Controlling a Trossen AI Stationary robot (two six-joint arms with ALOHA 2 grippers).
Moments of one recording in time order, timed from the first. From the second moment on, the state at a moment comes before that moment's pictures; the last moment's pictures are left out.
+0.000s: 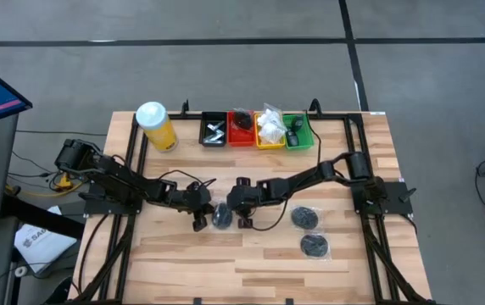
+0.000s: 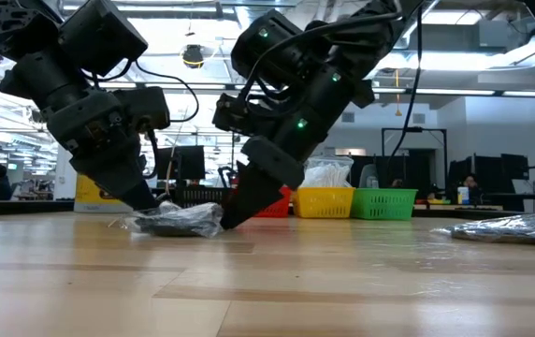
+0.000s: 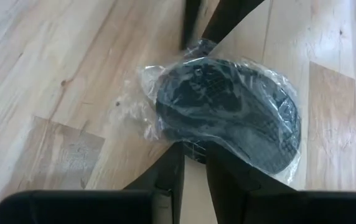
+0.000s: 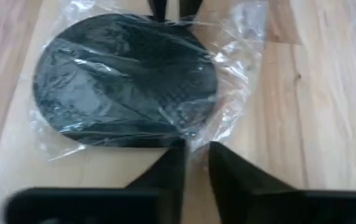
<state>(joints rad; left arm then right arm) -0.21 1.48 0.44 0.21 -0.17 -0.49 0.11 2.13 1.31 -0.09 0.10 -0.02</state>
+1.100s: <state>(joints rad) -0.21 1.48 0.44 0.21 -0.17 -0.49 0.01 1.86 1.34 -0.34 0.45 -0.06</state>
